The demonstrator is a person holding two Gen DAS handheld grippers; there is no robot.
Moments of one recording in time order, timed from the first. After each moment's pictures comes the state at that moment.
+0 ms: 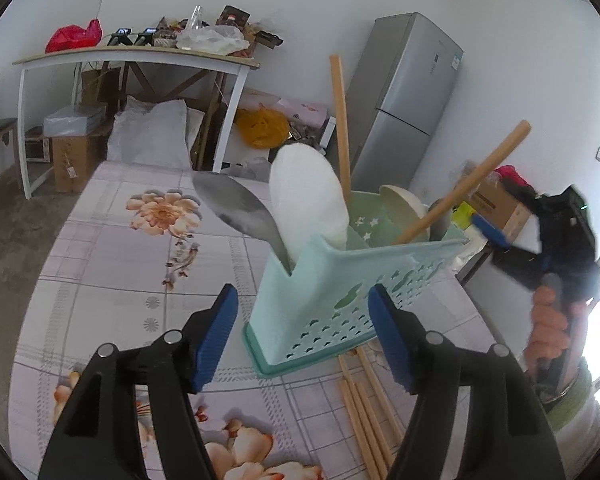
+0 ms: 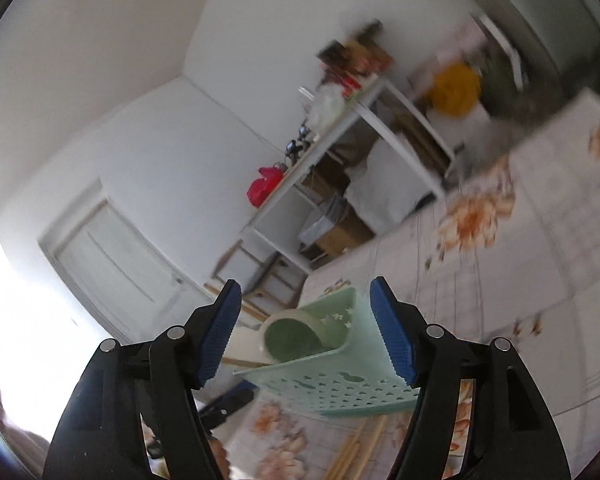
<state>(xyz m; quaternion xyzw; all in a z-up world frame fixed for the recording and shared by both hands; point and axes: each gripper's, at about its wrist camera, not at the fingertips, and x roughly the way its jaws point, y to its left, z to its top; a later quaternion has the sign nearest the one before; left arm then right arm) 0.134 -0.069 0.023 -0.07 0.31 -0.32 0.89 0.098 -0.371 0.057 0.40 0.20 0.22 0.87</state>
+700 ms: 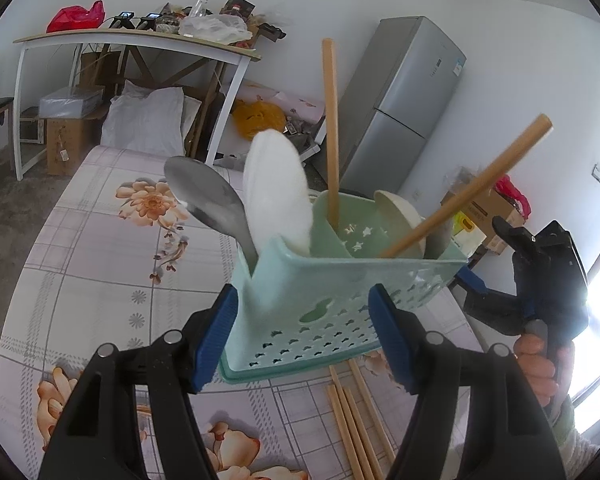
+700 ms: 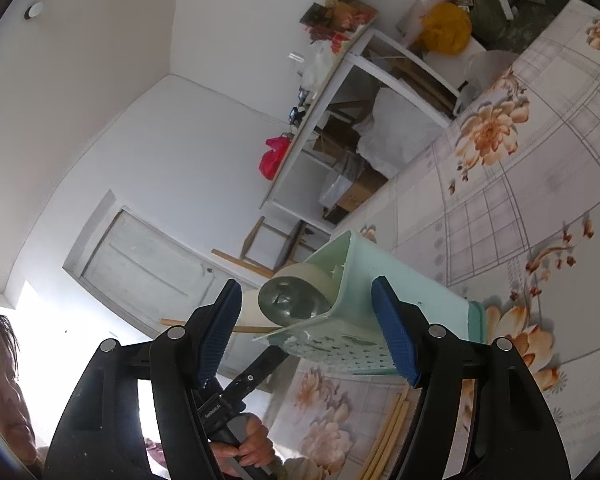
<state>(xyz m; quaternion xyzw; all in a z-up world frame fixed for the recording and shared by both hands) 0.141 -0.066 0.020 -0.10 0.32 -0.33 0.88 0.076 -0.352 0.030 0.45 0.25 0.25 0.82</state>
